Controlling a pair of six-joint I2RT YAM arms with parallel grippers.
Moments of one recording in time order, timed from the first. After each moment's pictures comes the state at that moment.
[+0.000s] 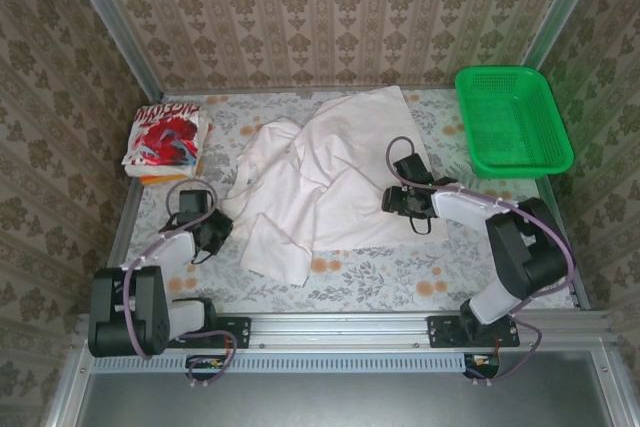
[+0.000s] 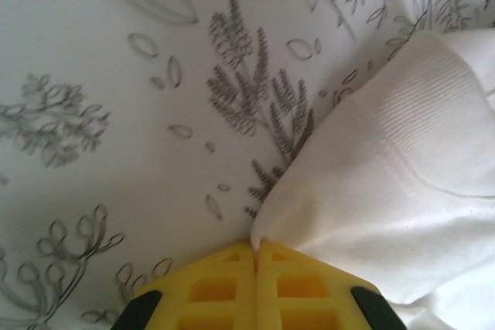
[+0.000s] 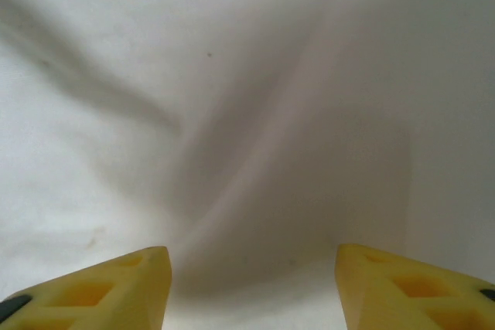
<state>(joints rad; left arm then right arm) -0.03 1.25 0.44 -0.23 0.16 -0.96 0.37 1.61 0.85 -0.35 0.06 0.57</state>
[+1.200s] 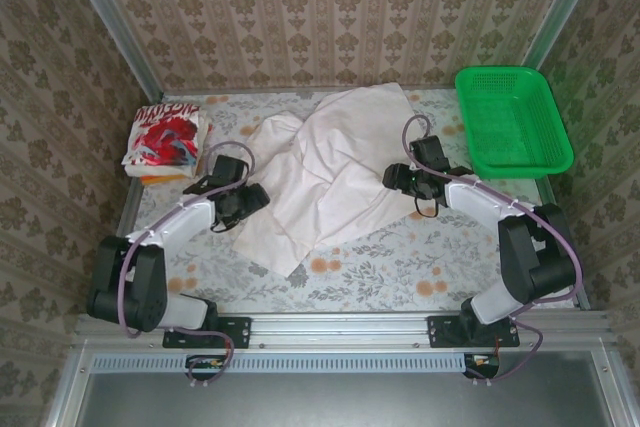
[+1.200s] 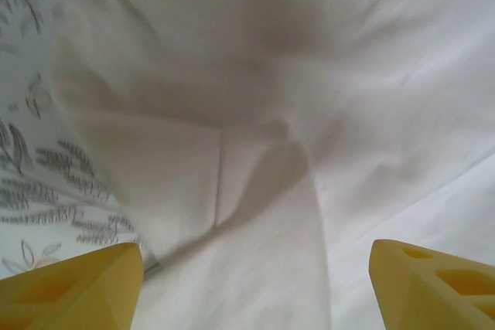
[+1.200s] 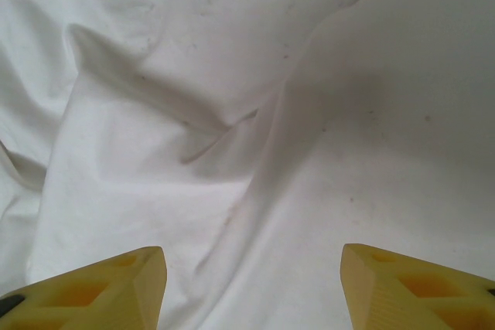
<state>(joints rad) -0.33 1.38 0.76 -0.50 0.04 -0.76 0.27 1.54 0.89 -0.27 -0.08 0.55</state>
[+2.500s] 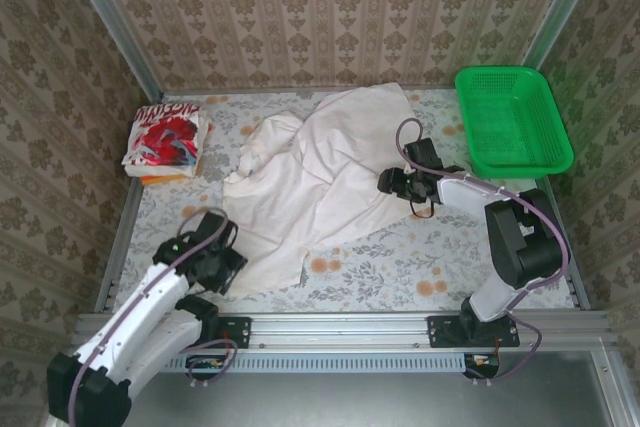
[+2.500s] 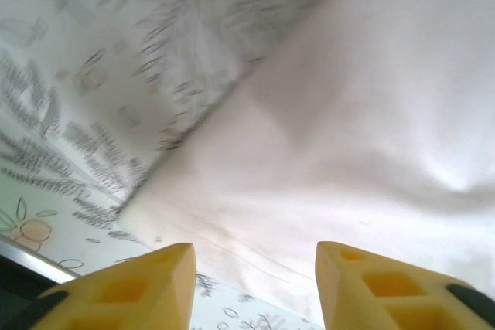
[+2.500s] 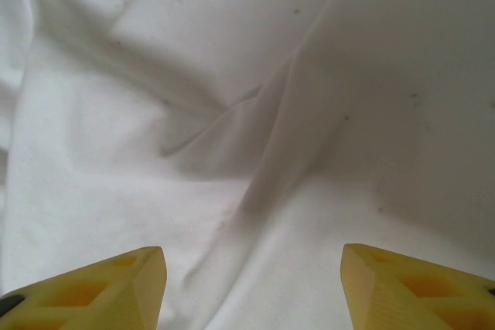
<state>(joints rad) -0.44 0.78 0.55 -1.06 0.06 -1.32 0.27 1.64 0.91 -0.24 -0.14 0.55</state>
